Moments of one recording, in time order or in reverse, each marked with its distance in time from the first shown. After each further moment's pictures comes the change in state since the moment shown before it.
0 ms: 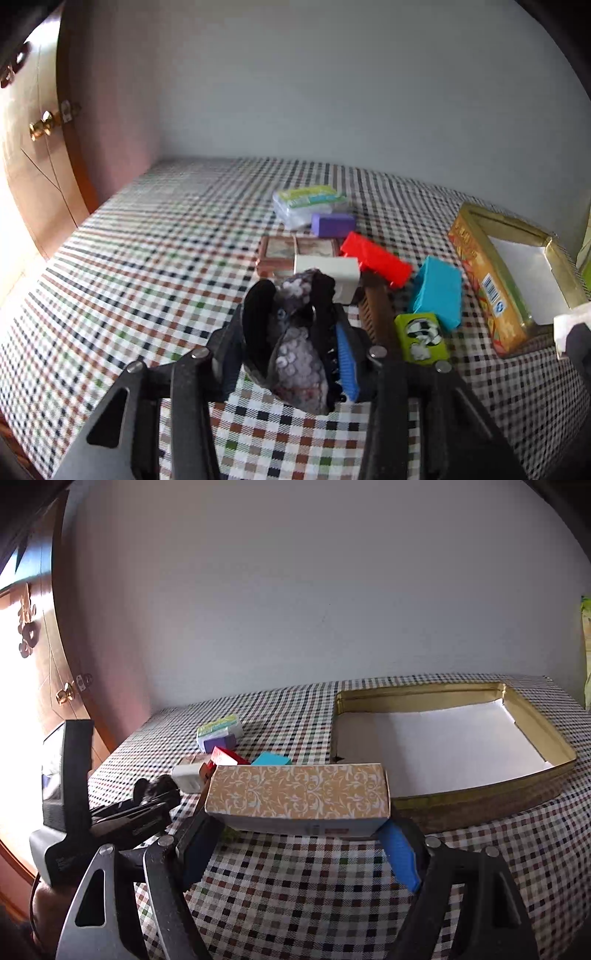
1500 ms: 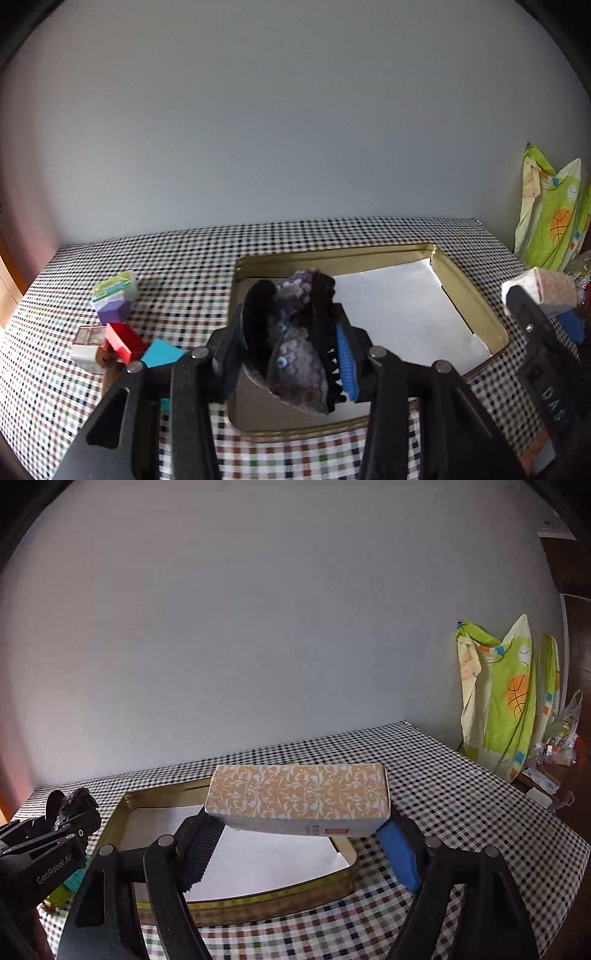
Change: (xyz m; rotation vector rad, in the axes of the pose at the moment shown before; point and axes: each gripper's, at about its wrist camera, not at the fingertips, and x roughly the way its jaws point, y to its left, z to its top) left arm -0.030 -0.228 0.035 0.204 -0.084 -0.190; right arm -0.033 -0.169 0.051 0.082 -0.188 -0.442
